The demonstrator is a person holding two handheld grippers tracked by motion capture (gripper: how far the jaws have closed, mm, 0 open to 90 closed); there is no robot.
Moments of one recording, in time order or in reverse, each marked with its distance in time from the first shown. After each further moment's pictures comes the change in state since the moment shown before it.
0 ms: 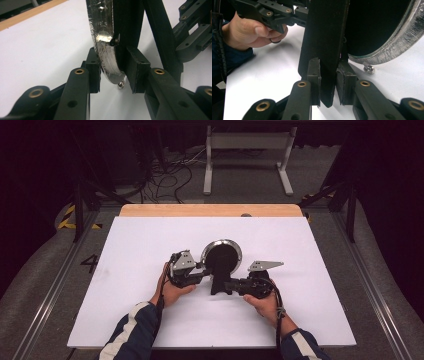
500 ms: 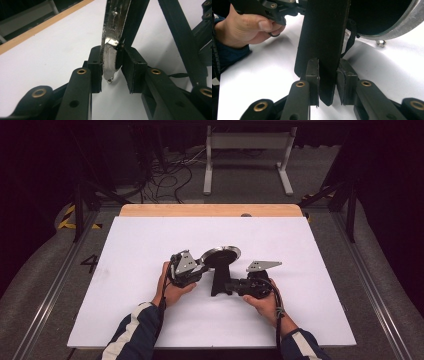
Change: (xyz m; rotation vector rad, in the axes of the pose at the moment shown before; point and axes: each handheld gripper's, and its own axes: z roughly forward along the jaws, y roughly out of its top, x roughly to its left) left arm -0.002 -0.001 0.002 -0.019 0.127 0.058; right arm 0.002 0.001 0.002 0.028 -0.028 -0.019
